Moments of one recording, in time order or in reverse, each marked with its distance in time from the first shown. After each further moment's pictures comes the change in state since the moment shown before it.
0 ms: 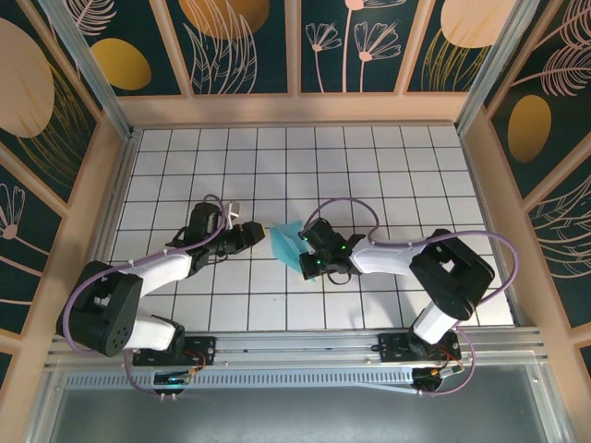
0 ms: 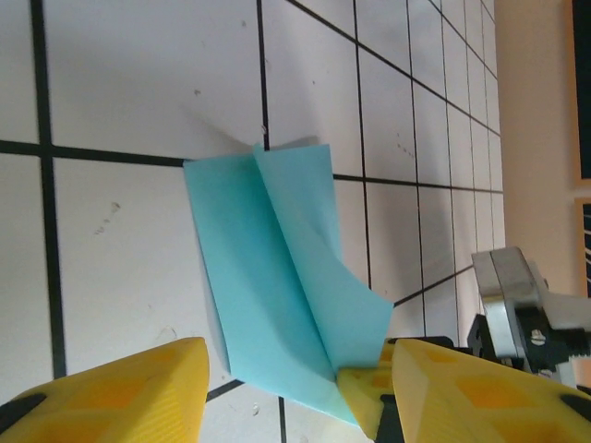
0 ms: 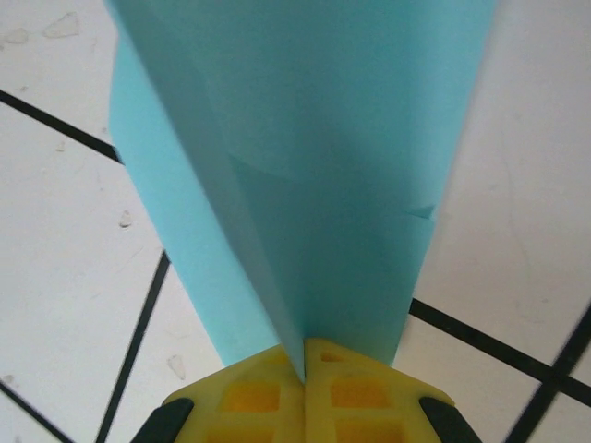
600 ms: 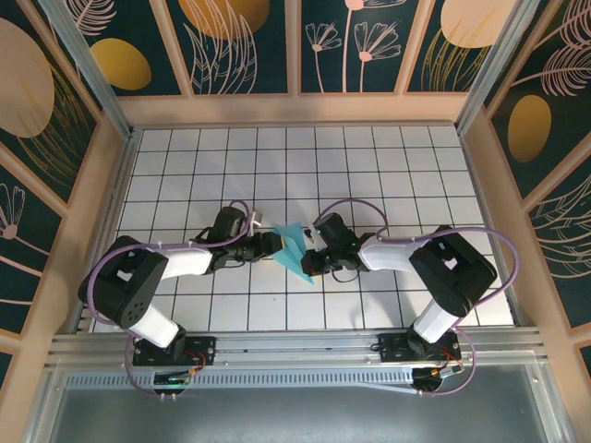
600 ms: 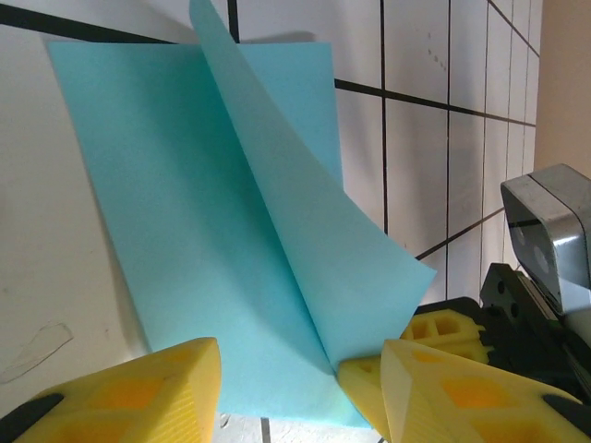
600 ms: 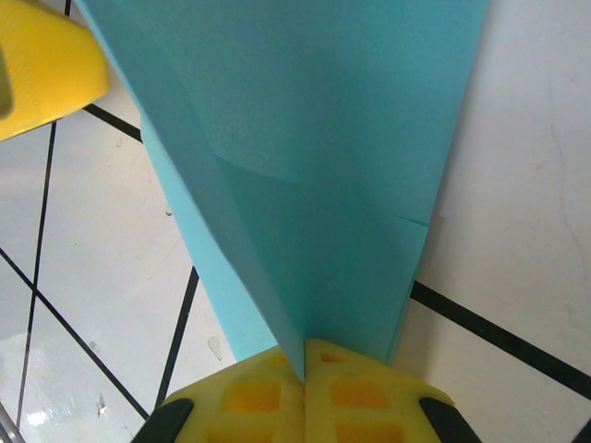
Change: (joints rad) left arm -0.146 0.195 0.062 0.058 -0.011 -0.050; right arm -0.101 0.005 -0.062 0.109 -0.243 0.029
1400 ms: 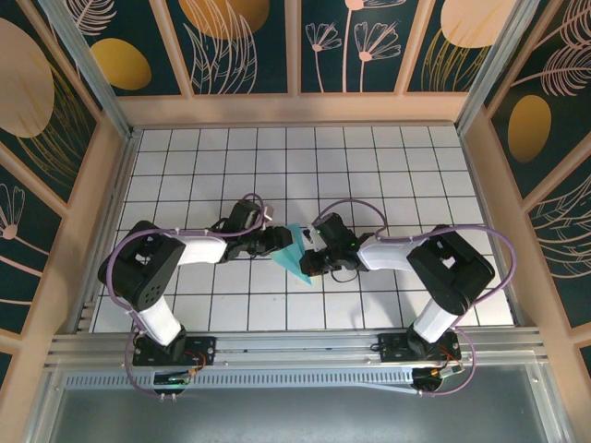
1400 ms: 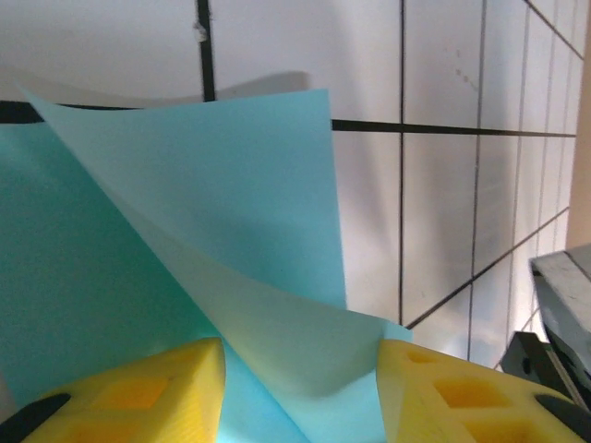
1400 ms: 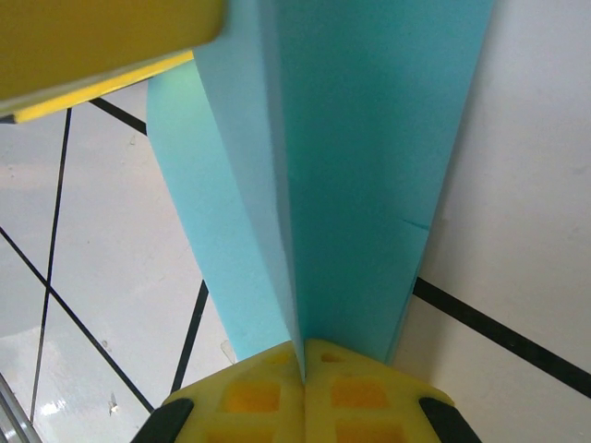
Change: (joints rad) left arm -0.048 0.138 0.144 -0.063 -0.071 -0.002; right arm -0.001 0.015 0.000 0.023 -0.031 0.004
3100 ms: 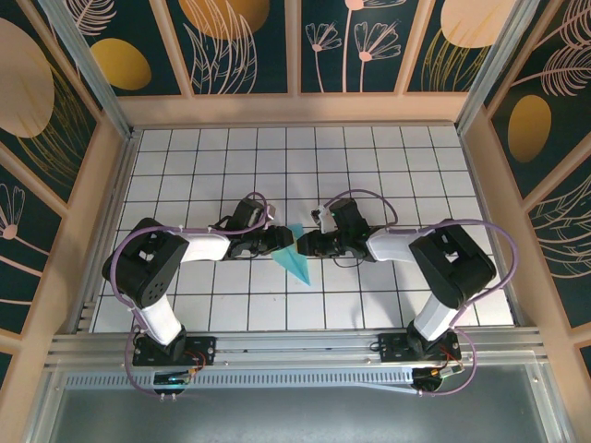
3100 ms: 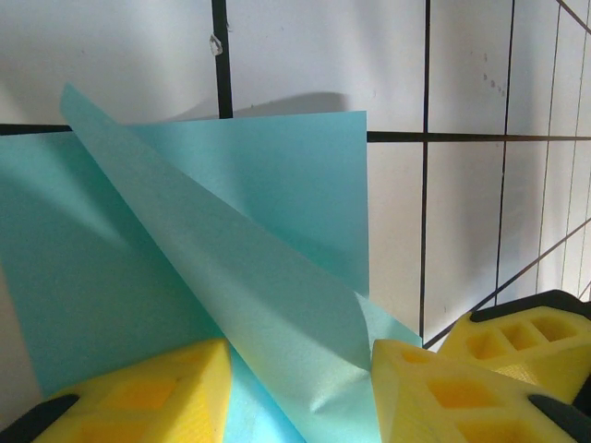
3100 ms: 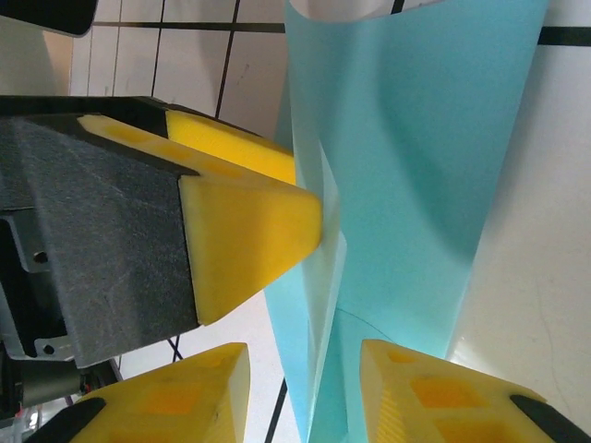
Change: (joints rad) left arm -0.007 0.025 0.035 -0.037 -0.034 0.019; right arm -0.150 0.026 -0.001 0.214 -0.213 0.101
